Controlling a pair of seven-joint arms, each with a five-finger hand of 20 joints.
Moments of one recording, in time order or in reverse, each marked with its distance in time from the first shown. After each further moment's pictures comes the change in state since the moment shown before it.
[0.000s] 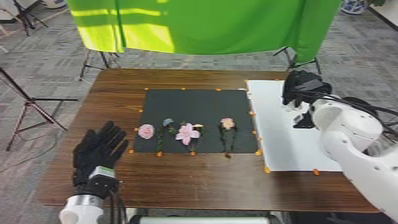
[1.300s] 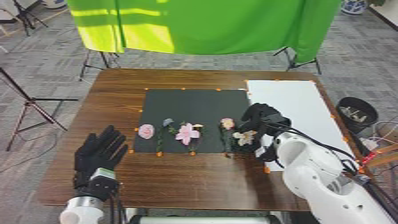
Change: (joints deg) left arm 0.4 -0.4 -0.1 0.2 -0.1 2.2 -1.4; right arm -11.8 -13.3 -0.8 -5.8 1.5 0.2 0.9
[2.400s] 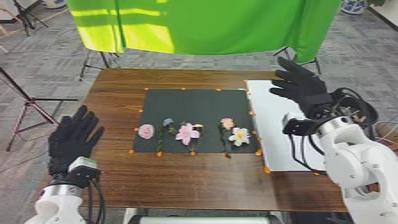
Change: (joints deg) left arm -1.4 3.1 -7.3 2.1 6.0 -3.3 0.9; right arm -7.0 -3.9 22.7 -1.9 64.4 8.8 -15.6
